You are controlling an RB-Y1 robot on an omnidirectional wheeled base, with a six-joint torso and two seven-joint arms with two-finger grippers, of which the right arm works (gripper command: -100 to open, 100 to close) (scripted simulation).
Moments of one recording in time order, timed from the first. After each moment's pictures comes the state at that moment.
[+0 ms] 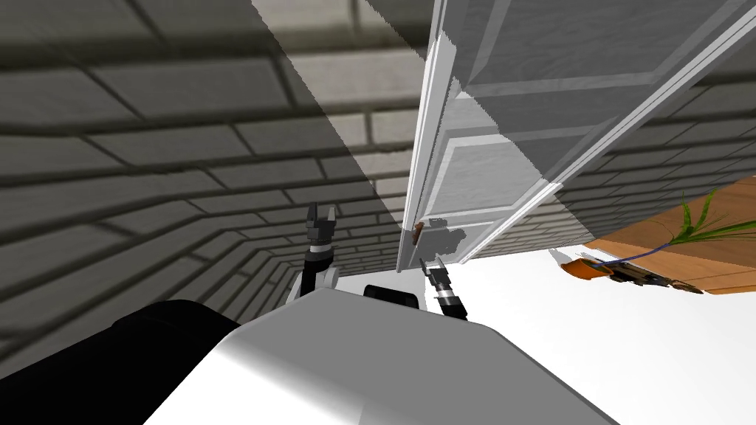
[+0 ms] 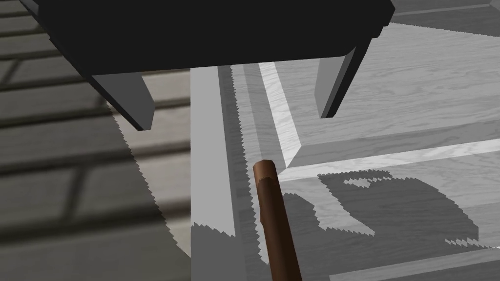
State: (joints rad) arm 0.36 -0.02 -0.11 -1.27 0.58 -0.85 0.93
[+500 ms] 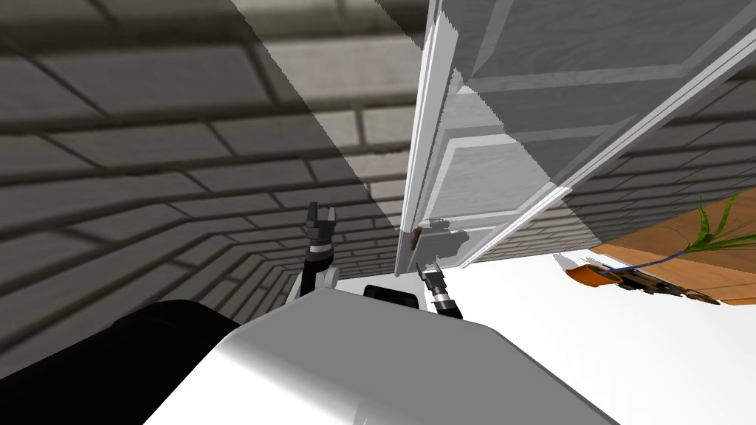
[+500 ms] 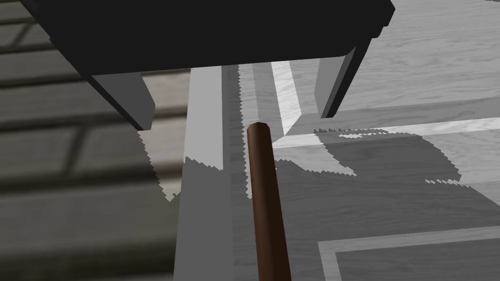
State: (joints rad) arm 0.35 0.01 -0.12 -1.18 0.64 -0.89 1.03
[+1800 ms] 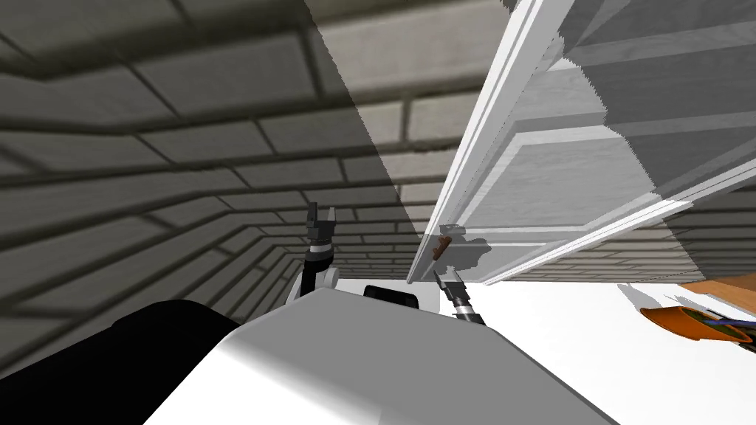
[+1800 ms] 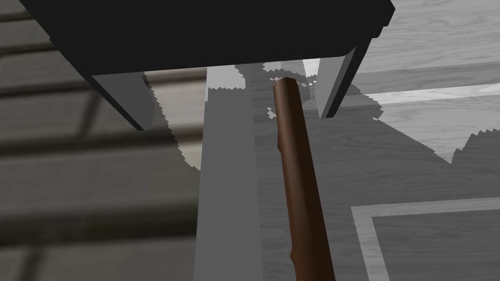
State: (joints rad) arm 0.29 -0.13 -0.26 -0.96 0.56 -1.00 1.02
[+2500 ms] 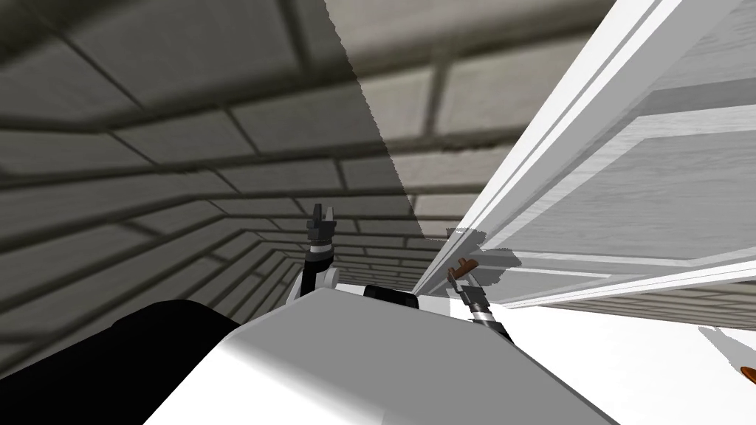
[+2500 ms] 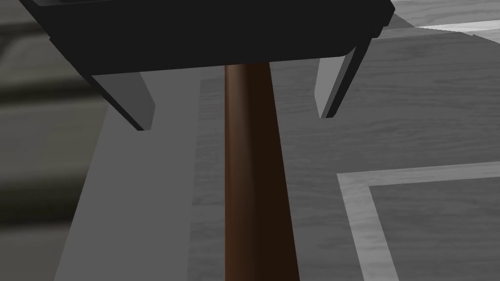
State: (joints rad) arm 0.25 -0.22 -0.34 -0.86 0.50 -1.06 0.98
